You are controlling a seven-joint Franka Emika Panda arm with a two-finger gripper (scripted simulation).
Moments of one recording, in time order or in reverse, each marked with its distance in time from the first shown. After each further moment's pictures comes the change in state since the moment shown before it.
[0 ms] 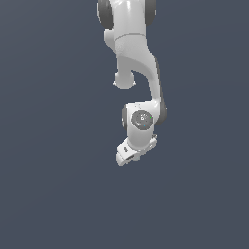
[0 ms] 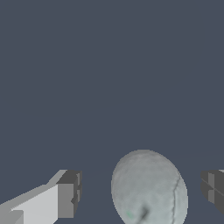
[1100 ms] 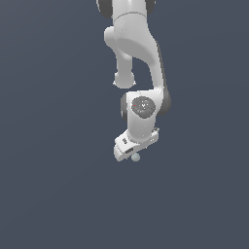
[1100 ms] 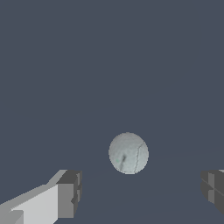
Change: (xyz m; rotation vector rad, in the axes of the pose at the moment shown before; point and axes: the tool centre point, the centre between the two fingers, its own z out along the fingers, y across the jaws) arm -0.001 0.003 -0.055 -0.002 0.002 0.031
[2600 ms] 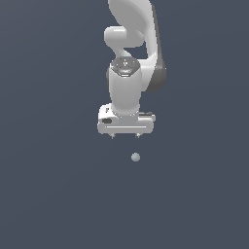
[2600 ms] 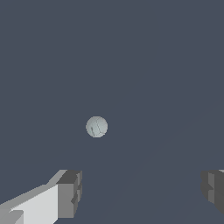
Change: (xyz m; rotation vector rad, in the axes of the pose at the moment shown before) arm -0.043 0.031 -0.099 -0.001 0.041 0.506
